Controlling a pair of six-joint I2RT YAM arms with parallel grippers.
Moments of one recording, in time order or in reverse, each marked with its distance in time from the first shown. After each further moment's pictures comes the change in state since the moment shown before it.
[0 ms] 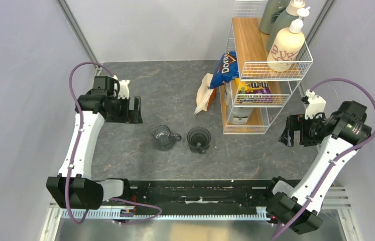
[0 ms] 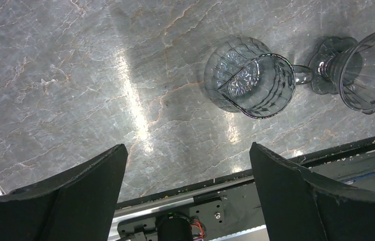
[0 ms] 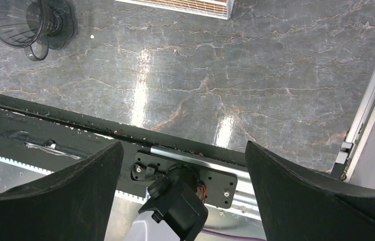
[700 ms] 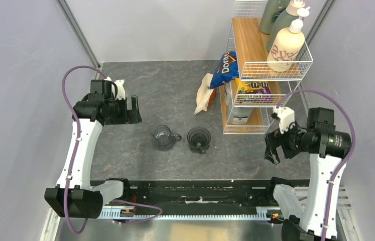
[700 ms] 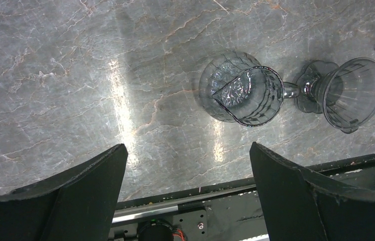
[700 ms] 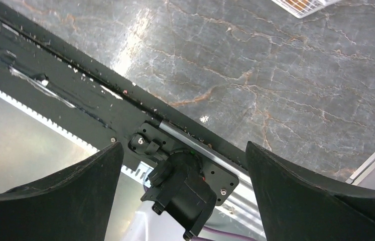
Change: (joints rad) left arm 0.000 -0.078 -0.035 0.043 -0.033 -0.113; right arm 0.394 -0.120 -0.109 -0.007 0.089 0.028
